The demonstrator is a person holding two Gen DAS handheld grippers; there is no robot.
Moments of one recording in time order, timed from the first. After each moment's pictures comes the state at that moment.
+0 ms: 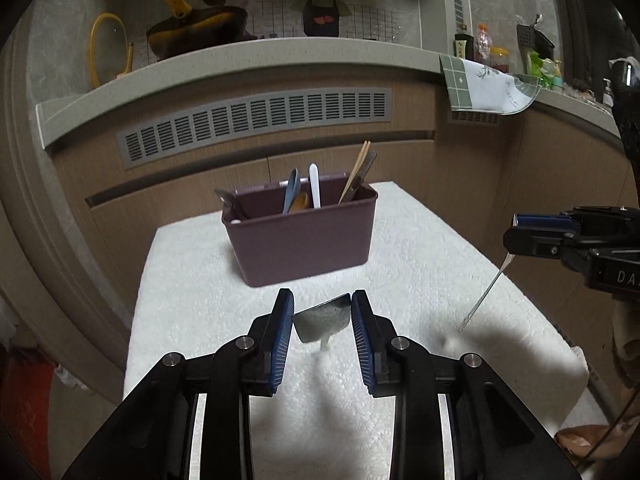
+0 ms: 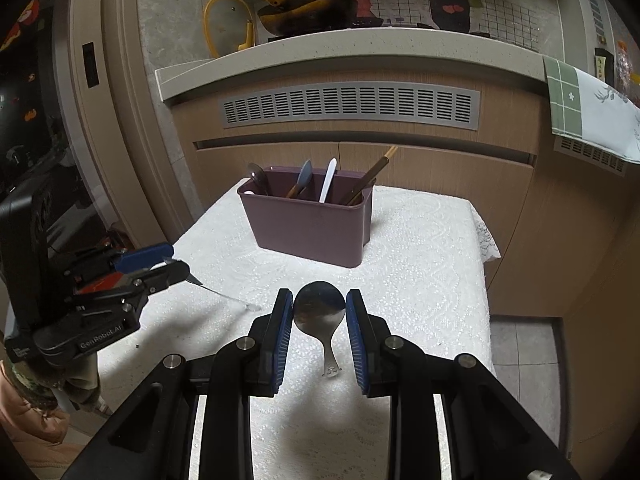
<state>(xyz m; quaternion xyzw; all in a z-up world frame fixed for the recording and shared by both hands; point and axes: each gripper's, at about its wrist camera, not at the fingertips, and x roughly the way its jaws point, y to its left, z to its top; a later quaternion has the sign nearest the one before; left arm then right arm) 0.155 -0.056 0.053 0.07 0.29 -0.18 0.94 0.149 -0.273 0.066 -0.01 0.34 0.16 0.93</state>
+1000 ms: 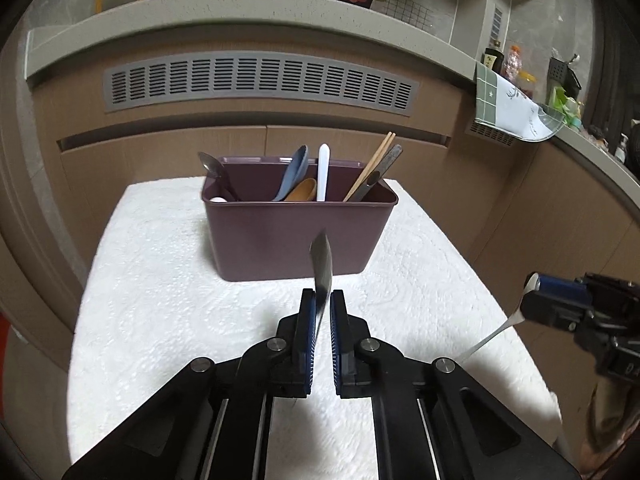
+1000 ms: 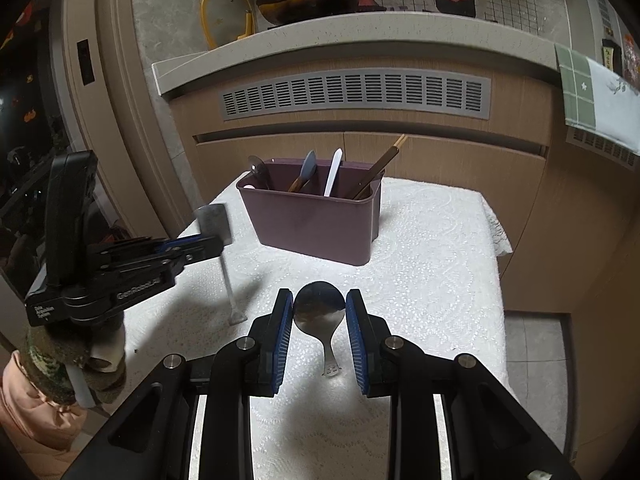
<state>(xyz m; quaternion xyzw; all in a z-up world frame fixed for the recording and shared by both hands) 0.224 -0.056 0.022 -0.03 0.35 -0.20 0.92 0.173 -0.268 0.048 0.01 0.36 0.17 0.92</state>
